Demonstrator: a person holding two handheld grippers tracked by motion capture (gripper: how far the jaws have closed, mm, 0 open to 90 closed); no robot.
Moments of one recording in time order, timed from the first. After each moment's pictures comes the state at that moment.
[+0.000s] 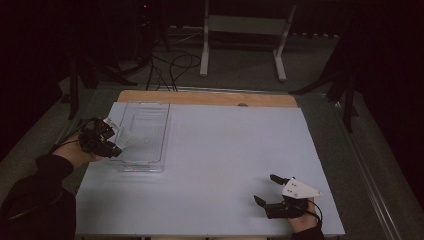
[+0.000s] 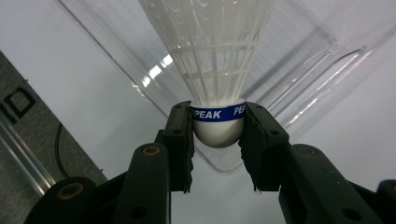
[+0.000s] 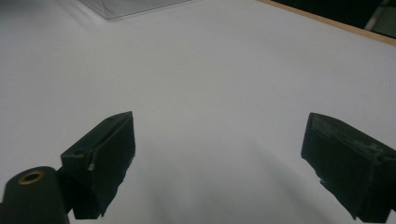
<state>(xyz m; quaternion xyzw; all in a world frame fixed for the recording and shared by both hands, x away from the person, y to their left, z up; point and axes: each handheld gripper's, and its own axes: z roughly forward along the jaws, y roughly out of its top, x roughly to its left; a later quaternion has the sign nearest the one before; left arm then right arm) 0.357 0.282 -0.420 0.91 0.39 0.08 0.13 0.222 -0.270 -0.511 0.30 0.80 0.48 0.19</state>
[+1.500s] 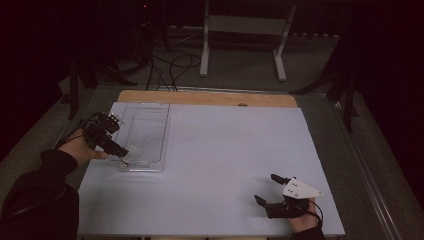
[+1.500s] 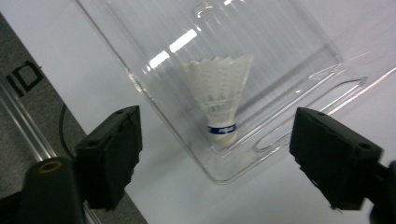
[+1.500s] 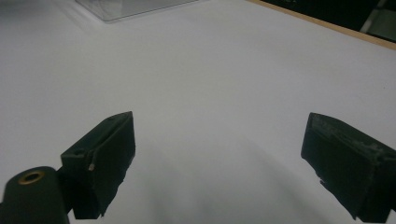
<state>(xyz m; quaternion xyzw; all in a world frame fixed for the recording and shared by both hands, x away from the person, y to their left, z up) 0.366 0.264 -0.407 0.89 0.44 0.09 0.10 0.222 -0.271 -0.510 0.30 0.80 0.48 0.20</state>
